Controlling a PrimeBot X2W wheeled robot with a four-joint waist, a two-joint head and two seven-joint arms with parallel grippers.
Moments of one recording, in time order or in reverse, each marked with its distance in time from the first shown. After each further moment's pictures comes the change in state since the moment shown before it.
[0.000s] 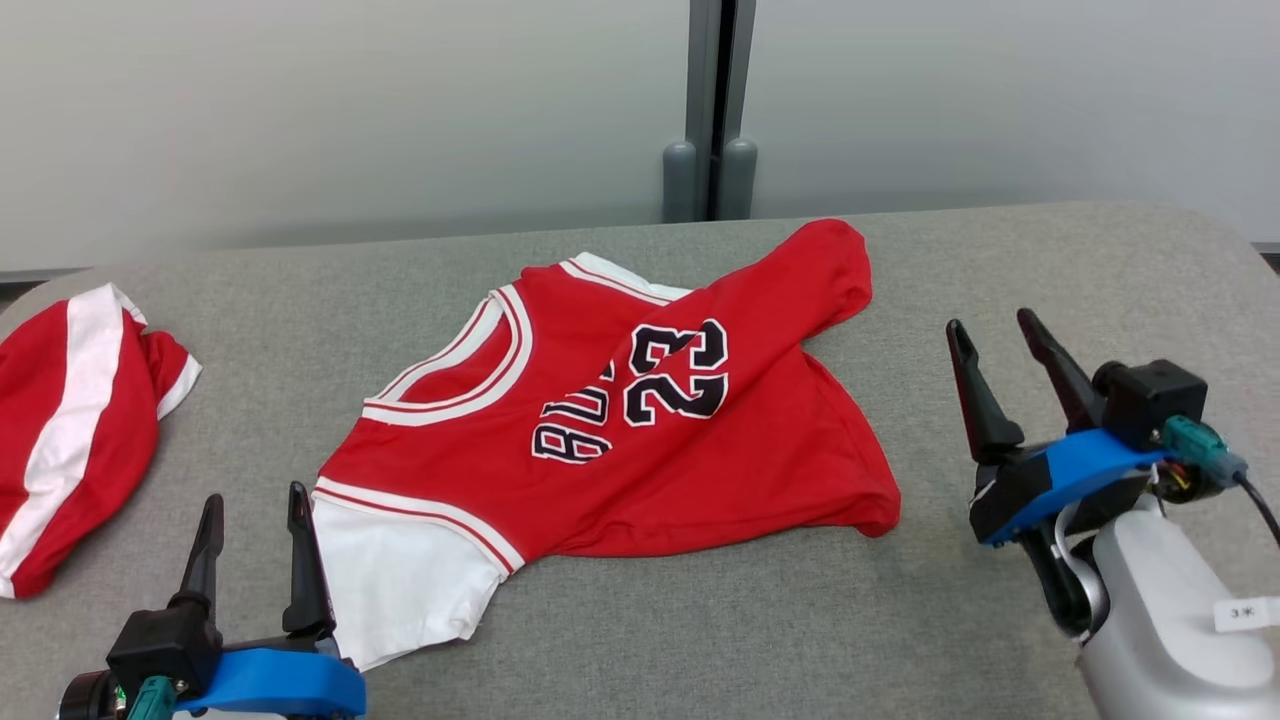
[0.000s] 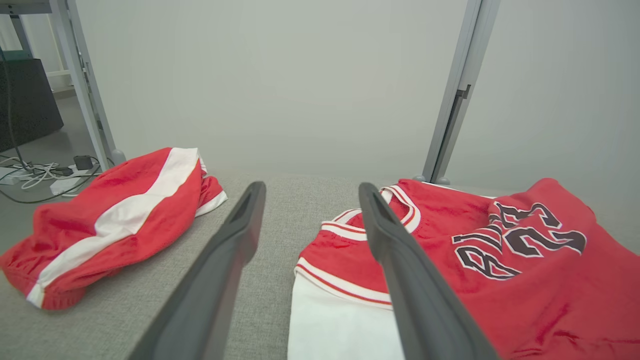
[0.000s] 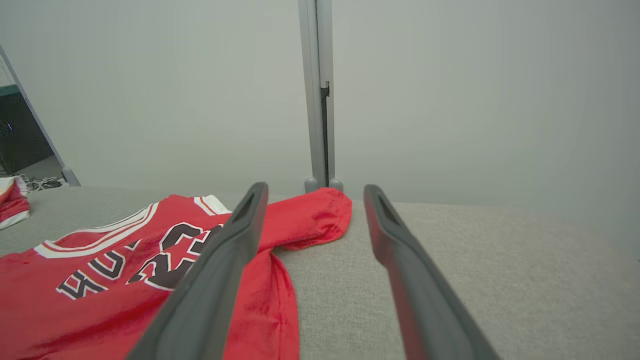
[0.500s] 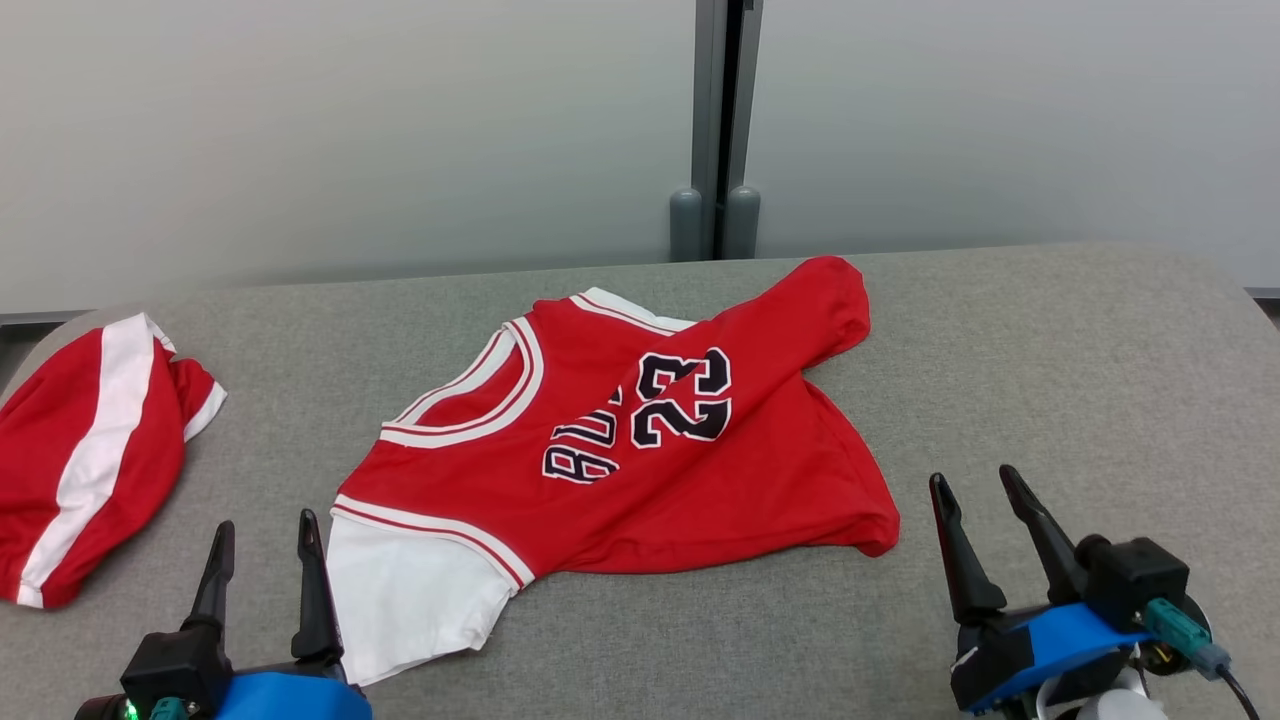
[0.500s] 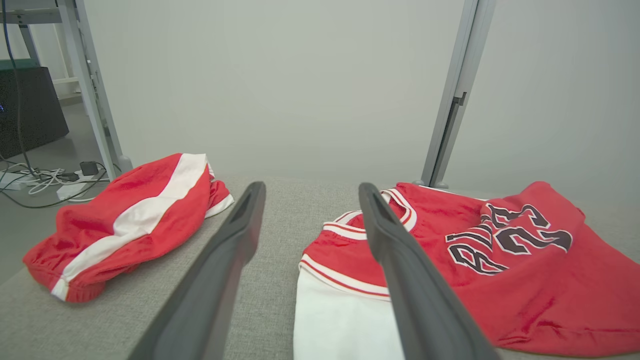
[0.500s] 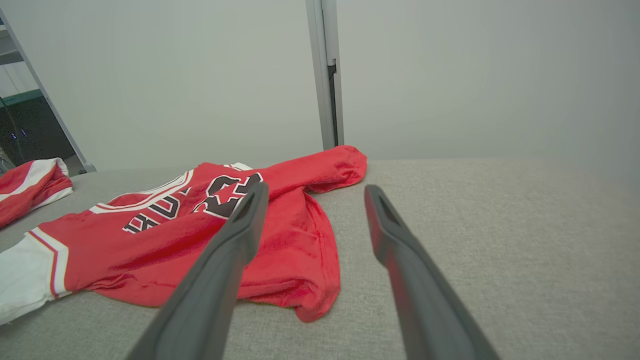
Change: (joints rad) left arm 0.034 -0.006 -0.001 0.008 0.010 -0.004 0.000; right arm 0.359 0.123 -0.122 -0.273 -0.120 0.000 0.015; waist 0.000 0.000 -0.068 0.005
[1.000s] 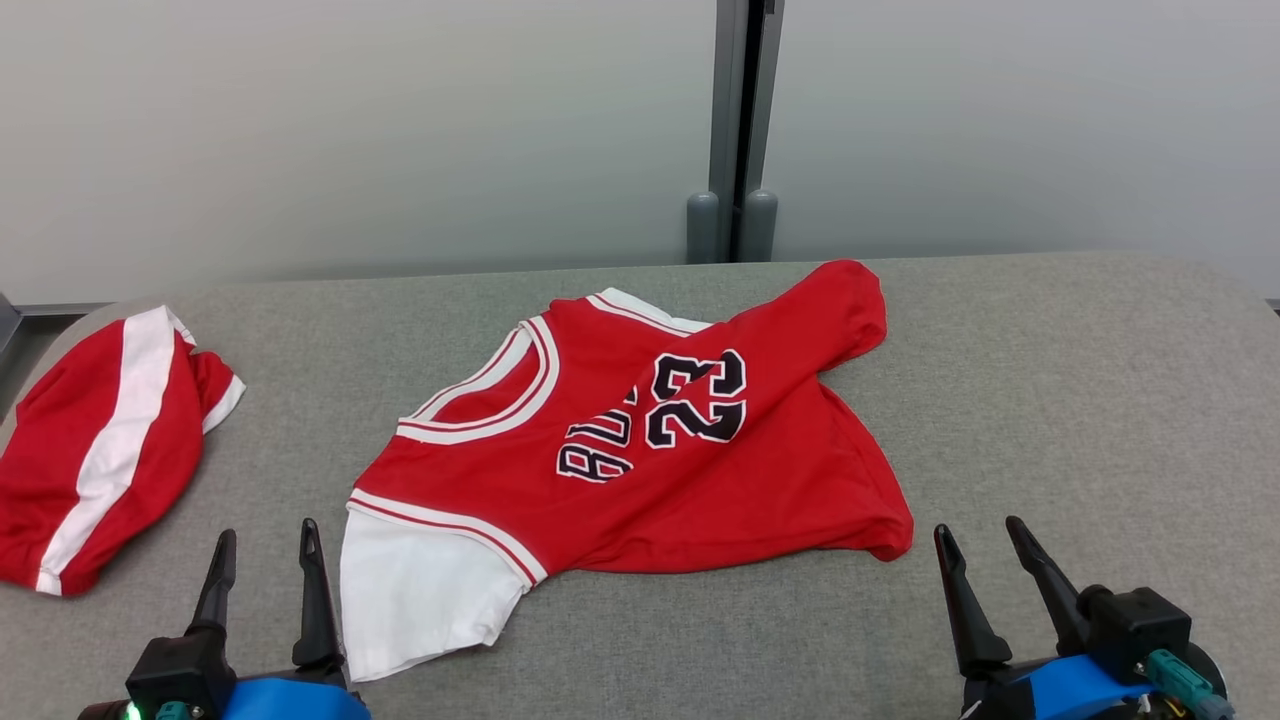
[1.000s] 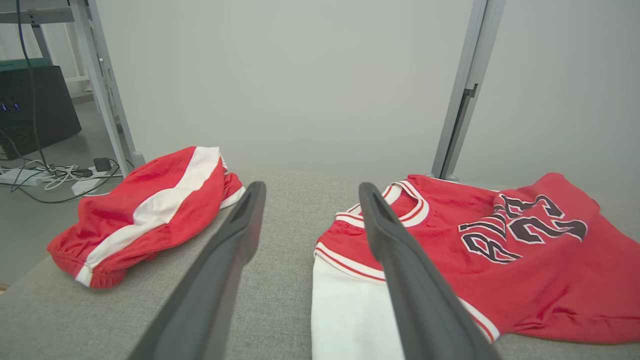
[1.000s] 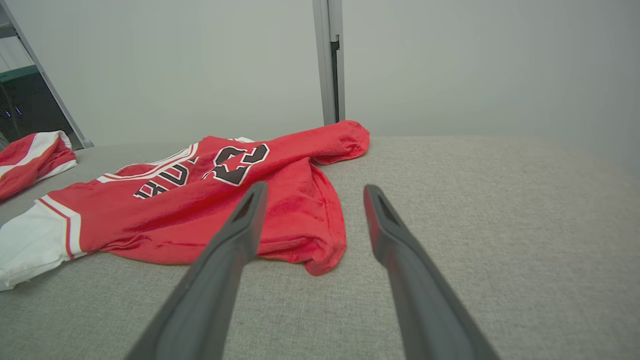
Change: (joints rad) left arm 0.010 0.003 0.003 0.013 0.017 -0.001 0.000; right arm 0.154 0.046 -0.044 -0.151 -0.068 0.000 0.076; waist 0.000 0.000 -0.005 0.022
